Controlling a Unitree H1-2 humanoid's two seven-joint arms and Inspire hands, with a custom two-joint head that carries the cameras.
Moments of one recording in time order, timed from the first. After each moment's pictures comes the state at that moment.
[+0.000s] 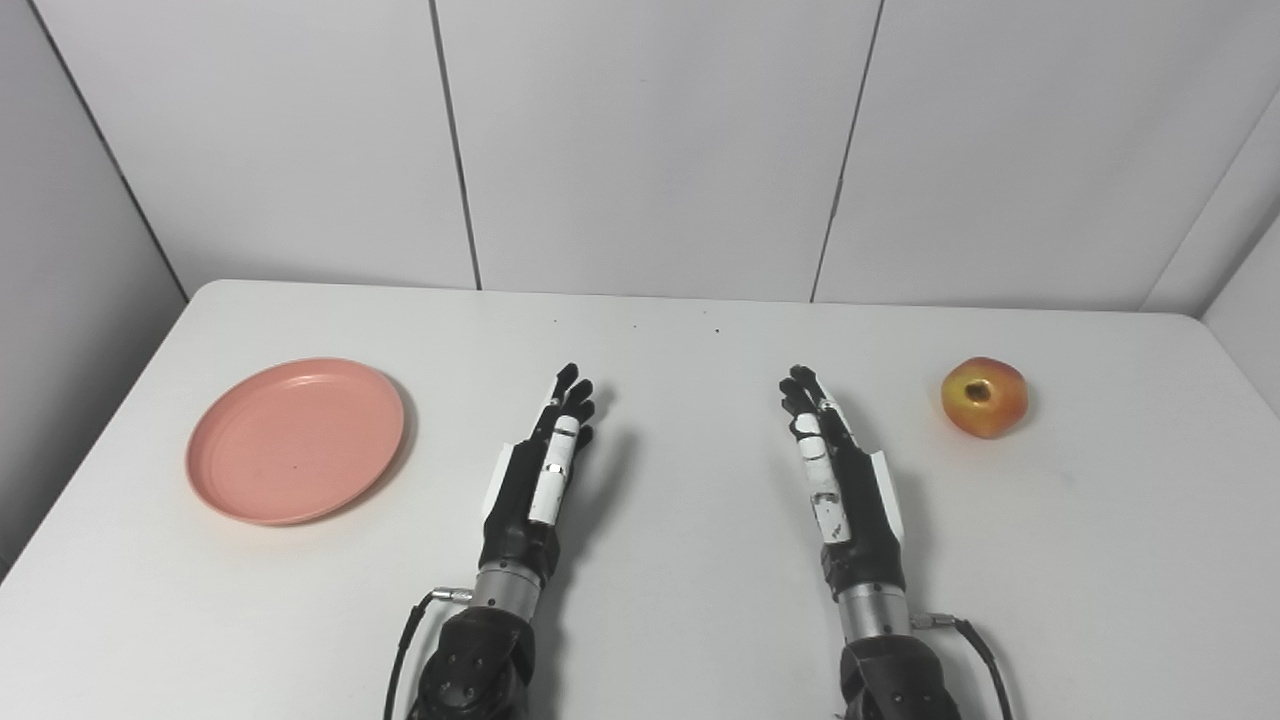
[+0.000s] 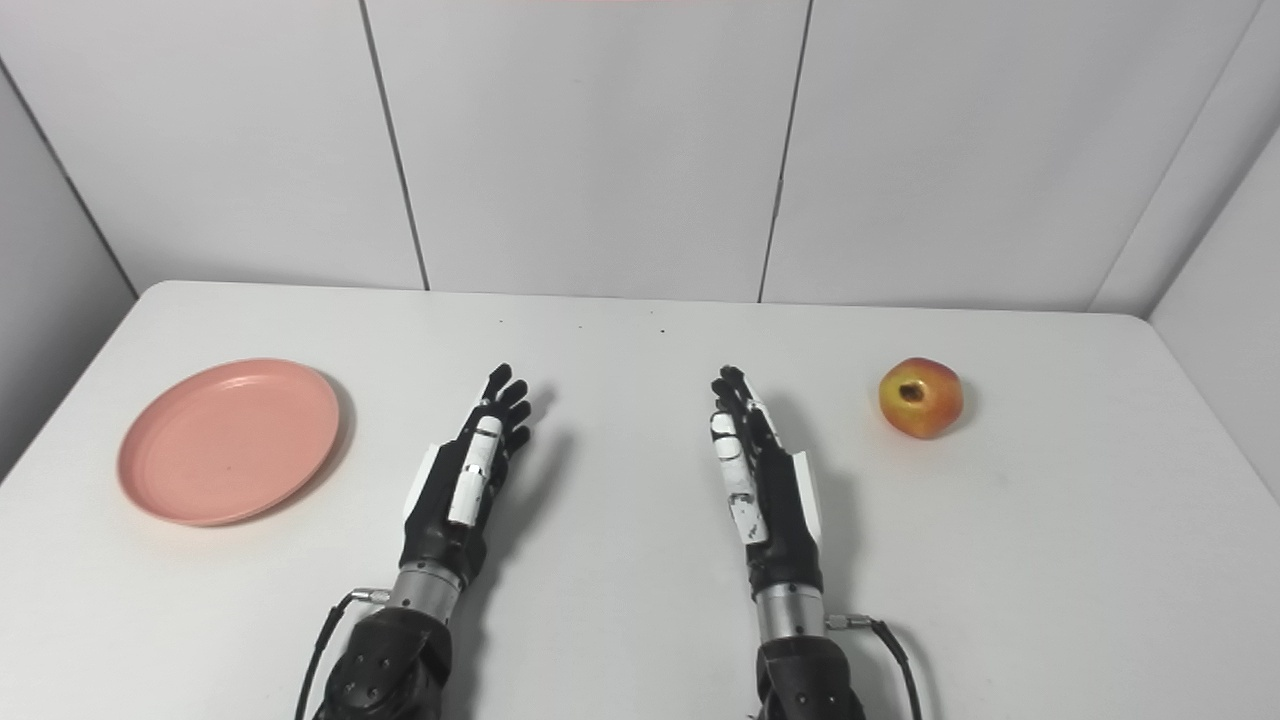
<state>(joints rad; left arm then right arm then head) -0.20 -0.12 -0.09 0.14 0.00 -0.02 0.01 -0.19 0.09 0.07 0.14 -0.11 -0.16 -0.08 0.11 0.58</state>
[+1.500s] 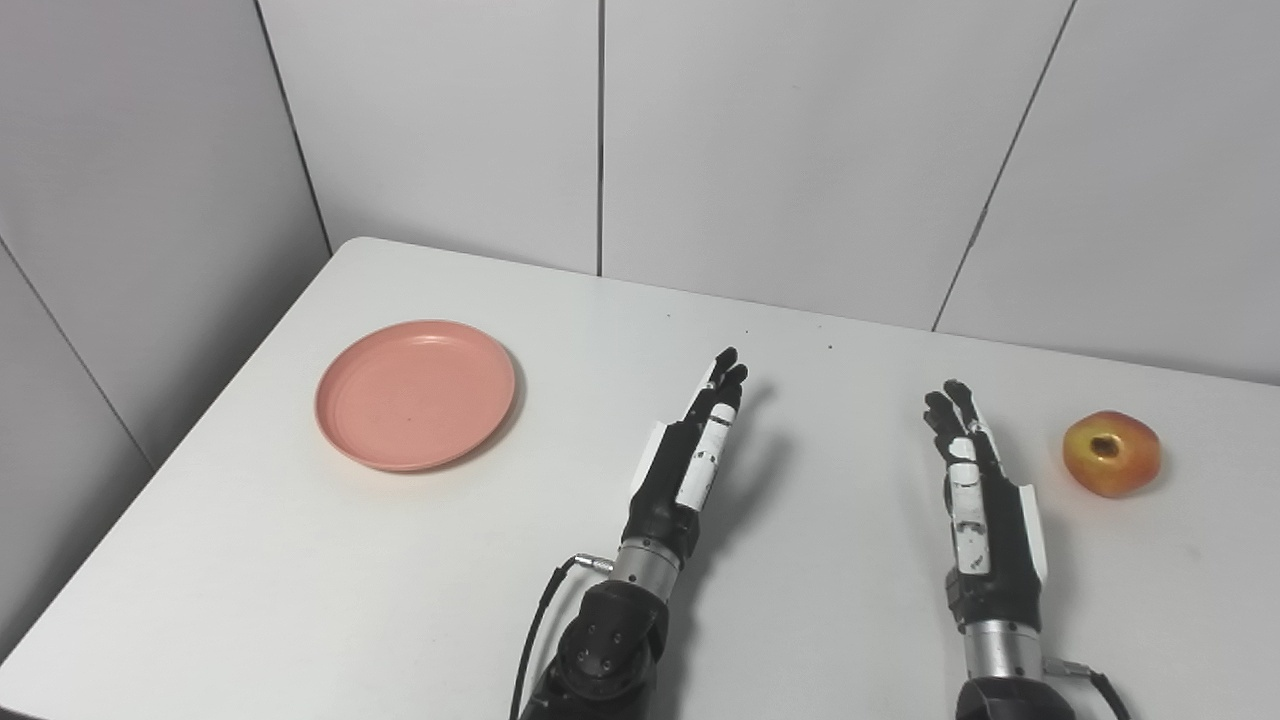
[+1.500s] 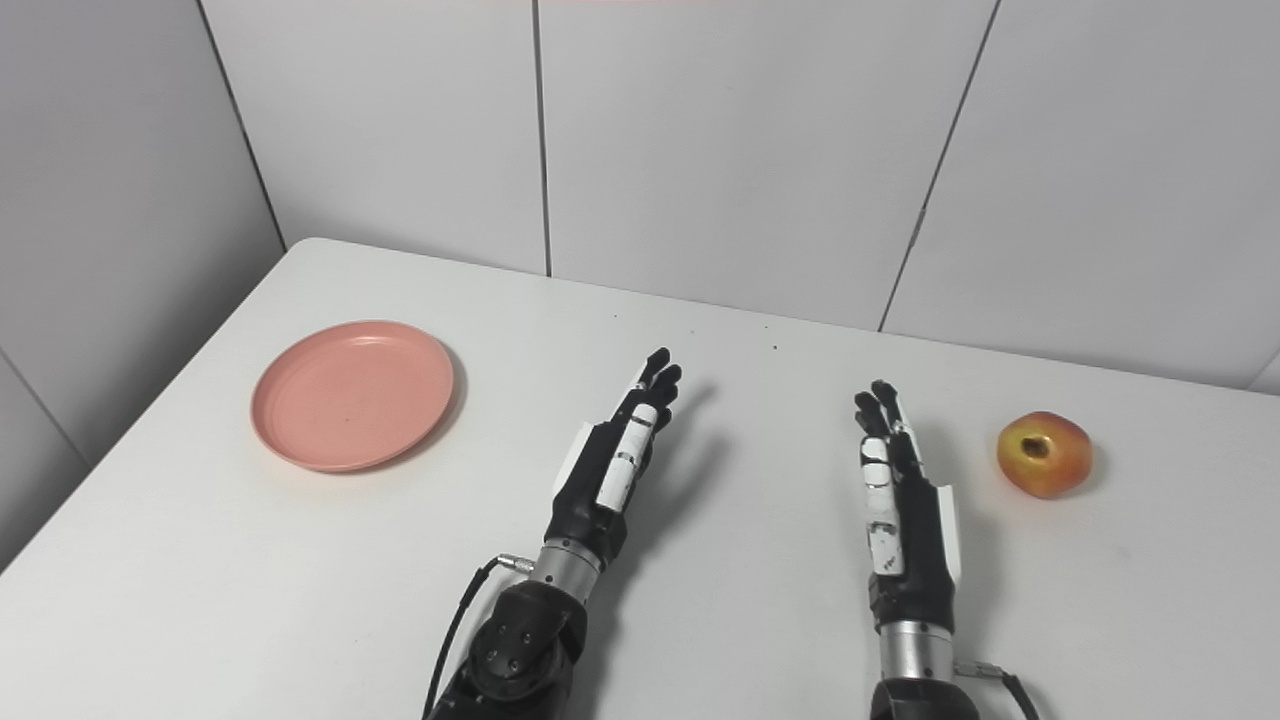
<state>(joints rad) -0.25 -0.18 -0.11 0.26 0.02 -0.16 0.03 -0.21 0.02 0.06 0.19 -0.03 -0.23 -0.03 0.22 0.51</state>
